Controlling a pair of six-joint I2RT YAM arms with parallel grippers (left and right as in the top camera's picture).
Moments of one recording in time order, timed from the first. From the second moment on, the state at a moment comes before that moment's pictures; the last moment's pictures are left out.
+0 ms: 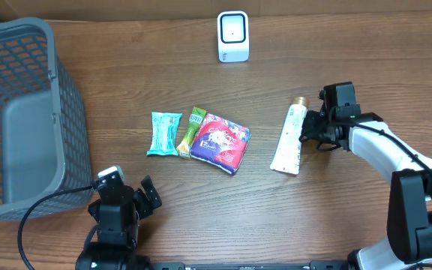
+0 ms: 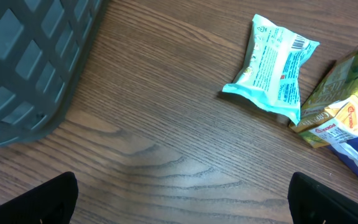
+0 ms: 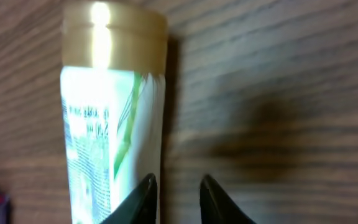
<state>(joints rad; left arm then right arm) -0.10 0.43 0.39 -0.76 -0.28 -0.45 0.13 1.73 0.97 -0.40 -0.14 0.41</state>
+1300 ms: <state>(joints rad) -0.10 0.43 0.39 -0.76 -0.28 -0.45 0.13 1.71 0.95 -0.54 -0.36 0.30</state>
